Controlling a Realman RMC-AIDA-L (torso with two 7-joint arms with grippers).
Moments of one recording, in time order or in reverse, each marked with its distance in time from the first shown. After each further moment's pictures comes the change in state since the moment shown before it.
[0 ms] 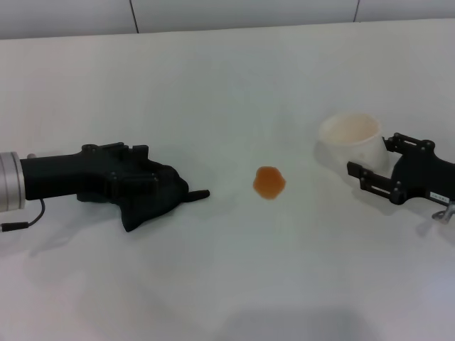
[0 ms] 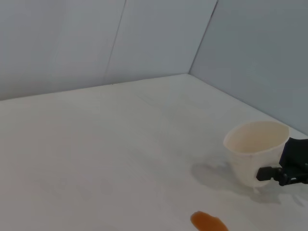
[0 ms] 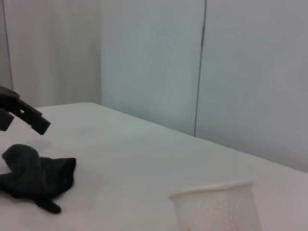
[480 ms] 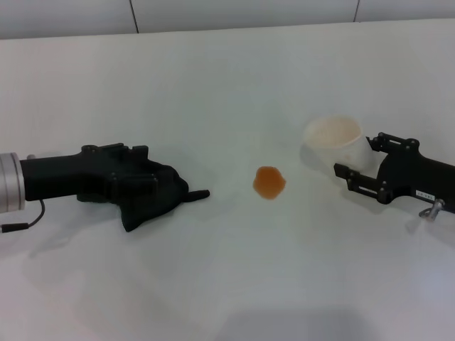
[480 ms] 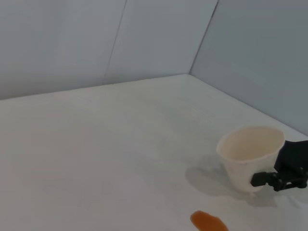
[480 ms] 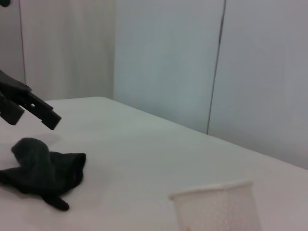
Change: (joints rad) left arm 0.001 0.000 -0.003 -0.003 0.000 0.000 0.000; right arm 0.036 0.007 -0.033 0.015 0.001 0.028 -0.013
